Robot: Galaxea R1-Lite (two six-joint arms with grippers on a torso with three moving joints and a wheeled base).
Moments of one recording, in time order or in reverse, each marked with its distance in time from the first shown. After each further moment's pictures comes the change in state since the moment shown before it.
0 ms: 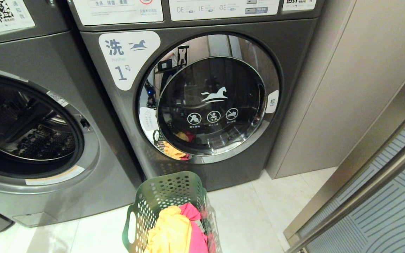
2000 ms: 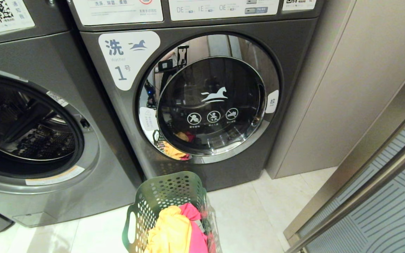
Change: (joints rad) left arm -0.018 0.001 0.016 -0.001 0.008 -0.037; right arm 0.000 0.000 0.000 0.000 0.000 0.000
